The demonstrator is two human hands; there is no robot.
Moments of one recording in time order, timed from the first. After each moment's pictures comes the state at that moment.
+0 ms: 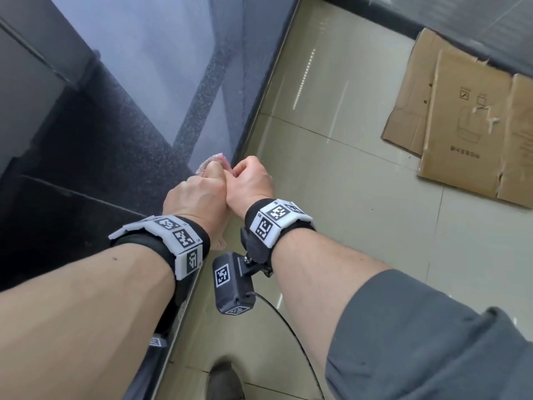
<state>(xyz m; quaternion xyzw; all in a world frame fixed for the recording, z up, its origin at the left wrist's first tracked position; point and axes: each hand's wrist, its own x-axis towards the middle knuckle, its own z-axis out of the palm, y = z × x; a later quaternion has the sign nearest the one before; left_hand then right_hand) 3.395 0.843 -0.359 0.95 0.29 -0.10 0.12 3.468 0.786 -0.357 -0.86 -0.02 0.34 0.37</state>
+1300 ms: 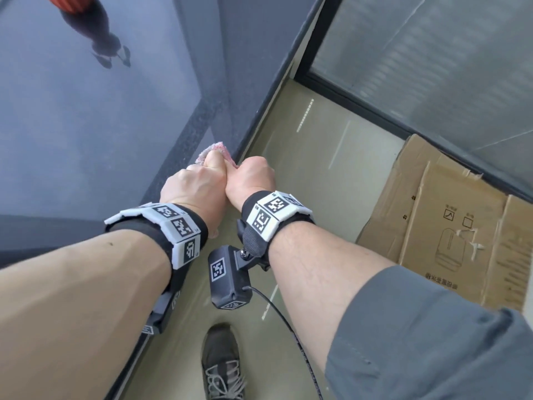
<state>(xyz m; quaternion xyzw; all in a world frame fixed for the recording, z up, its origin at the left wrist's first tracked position) 3.589 0.916 -0.354 0.88 0.41 -0.13 0.18 3.672 0.884 -0.348 -0.90 -0.14 0.35 0.21</state>
